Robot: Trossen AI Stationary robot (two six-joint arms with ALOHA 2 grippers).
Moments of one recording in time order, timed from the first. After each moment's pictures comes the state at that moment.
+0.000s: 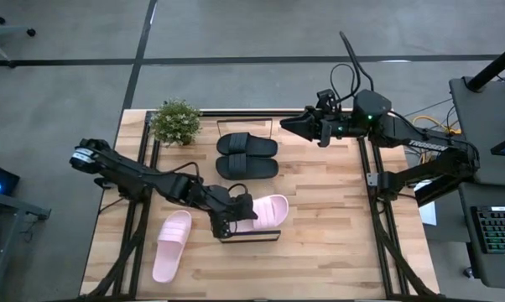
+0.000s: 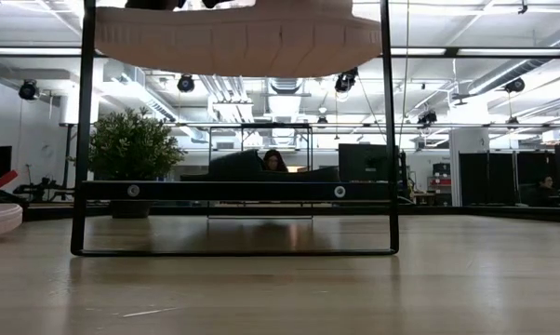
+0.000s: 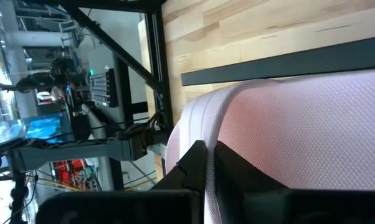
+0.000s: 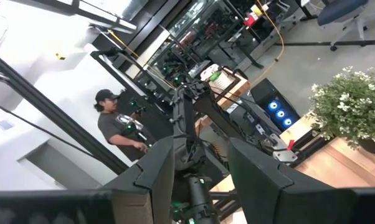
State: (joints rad) left arm -0.31 1.47 1.15 -0.19 -0.10 1.47; right arm -0.16 1.19 1.29 -0.02 -0.18 0.79
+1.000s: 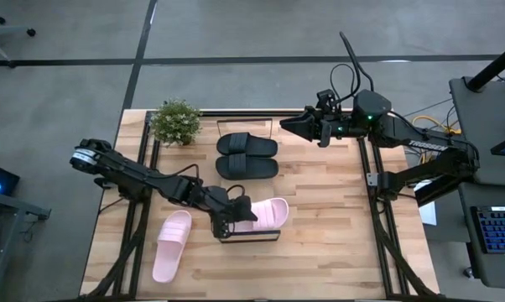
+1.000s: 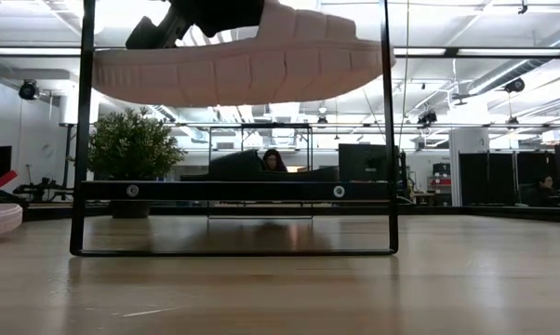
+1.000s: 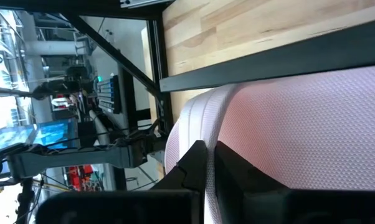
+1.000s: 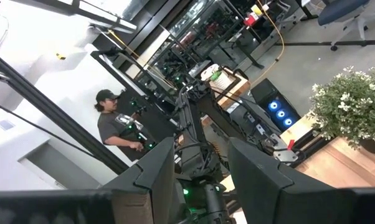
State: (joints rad) left arm -0.30 1.47 1.01 0.01 -0.06 1.50; right arm -0.16 1.19 1.29 -0.02 -0.18 0.79
